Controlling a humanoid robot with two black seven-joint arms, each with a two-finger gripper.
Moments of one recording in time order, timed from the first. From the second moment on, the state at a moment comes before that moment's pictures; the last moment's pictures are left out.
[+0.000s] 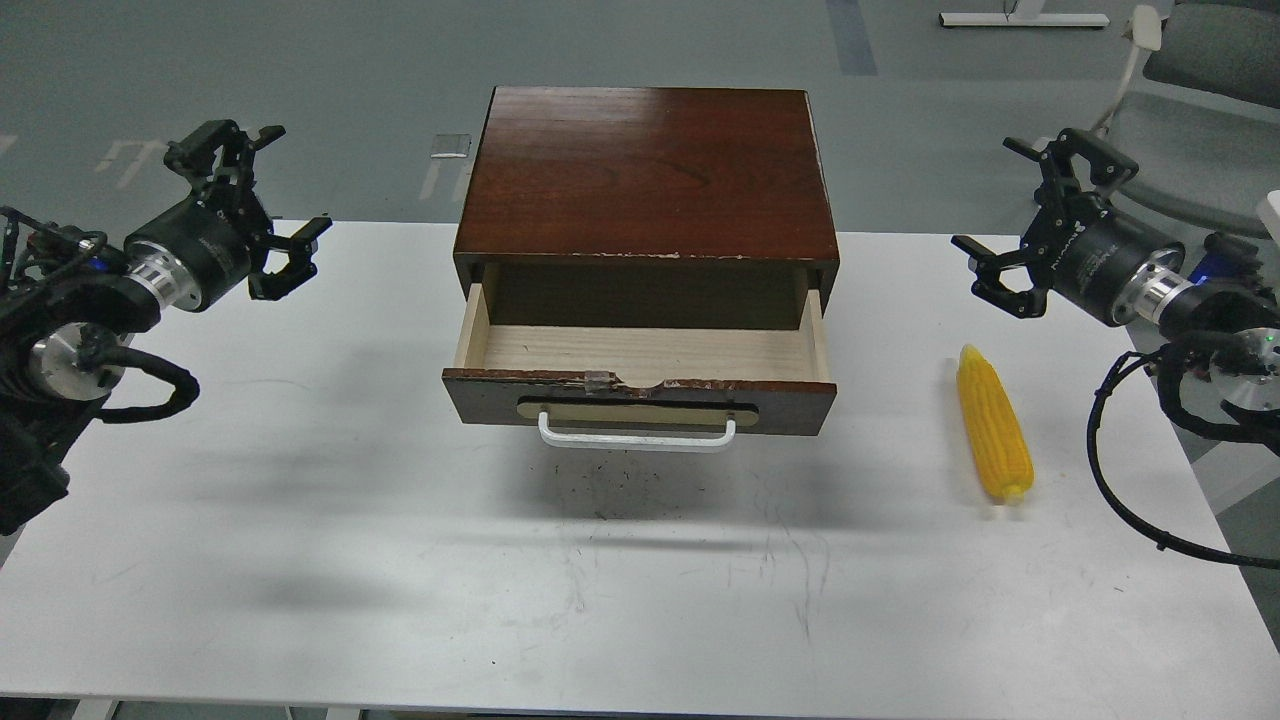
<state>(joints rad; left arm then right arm) -0.75 0.61 -0.70 -0.78 0.09 -0.40 -0.12 0.77 -0.73 0.52 1.05 0.11 0.31 0.06</state>
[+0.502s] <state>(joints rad) -0.73 0.66 -0.68 -0.78 0.04 -0.46 -0.12 0.77 -0.73 0.51 1.05 0.11 0.31 0.06</state>
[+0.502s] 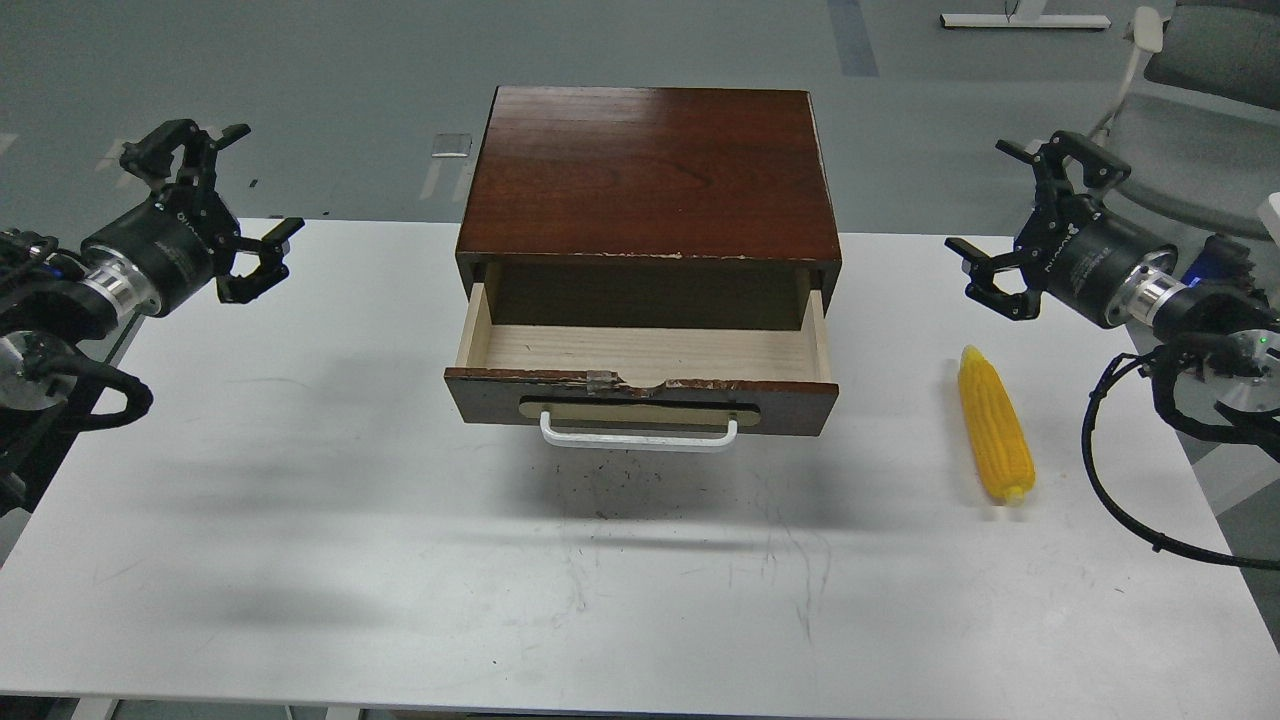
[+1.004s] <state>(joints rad) -0.73 0.63 -0.68 -0.78 0.05 -0.44 -0.12 0.78 -0.72 0.51 1.04 0.11 0.31 0.06</state>
